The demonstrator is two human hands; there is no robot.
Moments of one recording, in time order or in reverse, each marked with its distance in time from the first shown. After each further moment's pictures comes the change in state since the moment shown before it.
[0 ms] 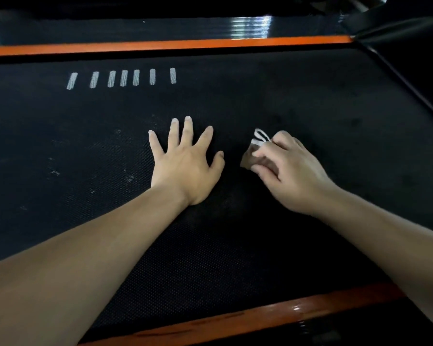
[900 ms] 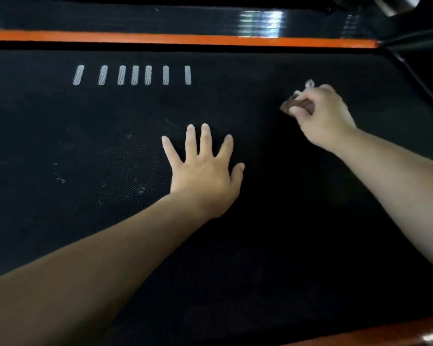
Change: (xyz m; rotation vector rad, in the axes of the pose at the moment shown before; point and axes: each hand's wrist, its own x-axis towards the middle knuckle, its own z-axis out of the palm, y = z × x) left_hand 0.007 0.007 -0.011 0.012 -0.090 0.001; right_hand 0.127 0.068 -0.011 -0.048 0.090 0.267
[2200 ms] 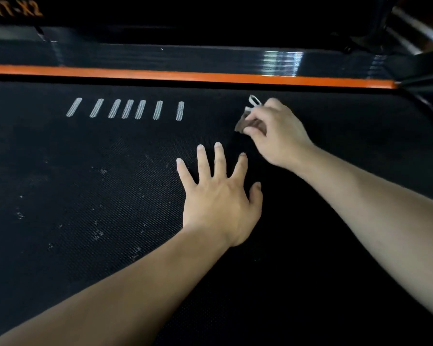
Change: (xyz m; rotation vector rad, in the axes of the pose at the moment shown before) left_hand 0.060 0.063 0.012 -0.028 0.121 -0.111; right_hand 0.078 -0.013 0.049 0.106 -0.017 -0.334
